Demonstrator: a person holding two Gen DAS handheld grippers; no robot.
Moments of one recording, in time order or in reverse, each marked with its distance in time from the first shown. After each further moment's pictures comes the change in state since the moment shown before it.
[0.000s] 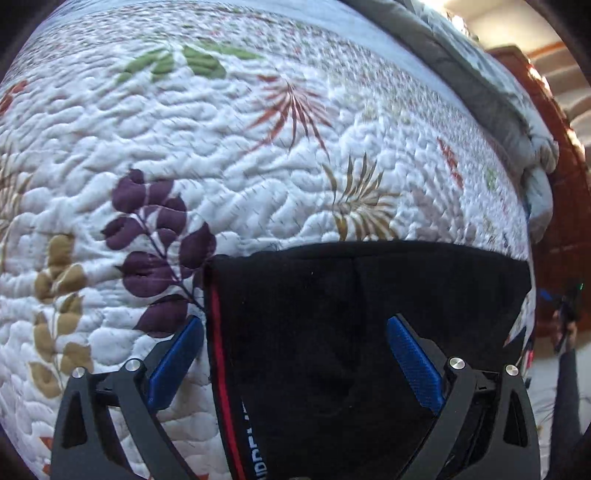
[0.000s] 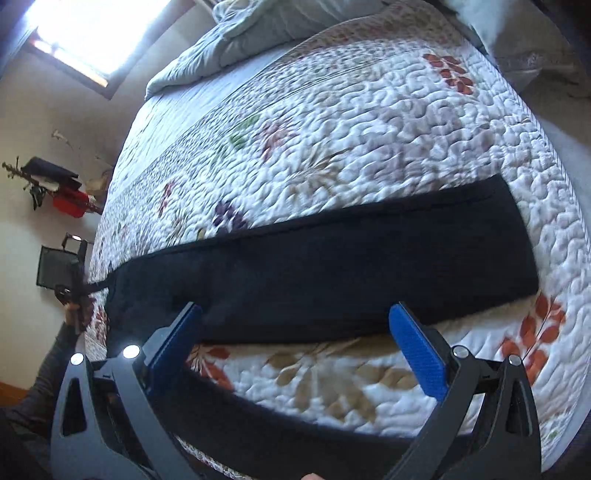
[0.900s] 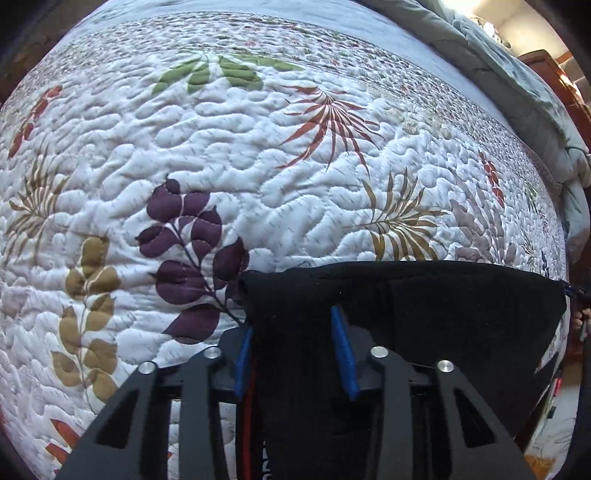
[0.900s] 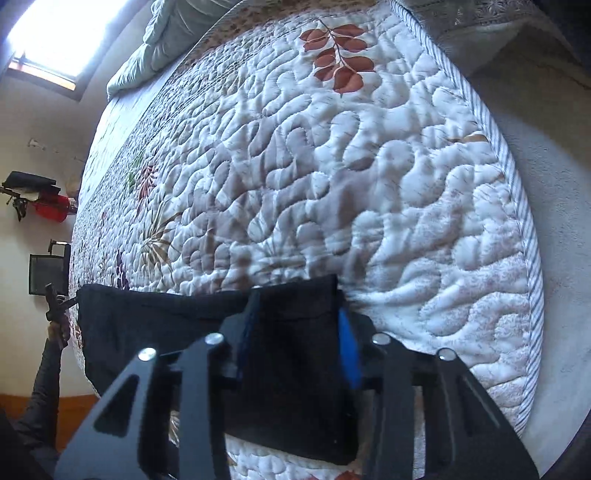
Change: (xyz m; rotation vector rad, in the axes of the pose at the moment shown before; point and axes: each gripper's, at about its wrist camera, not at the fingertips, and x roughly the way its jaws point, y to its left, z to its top) left arm -0.003 0.004 0.009 -0.076 -0.054 0.165; right arm 0.031 -0.163 0.086 0.031 0.118 -0.040
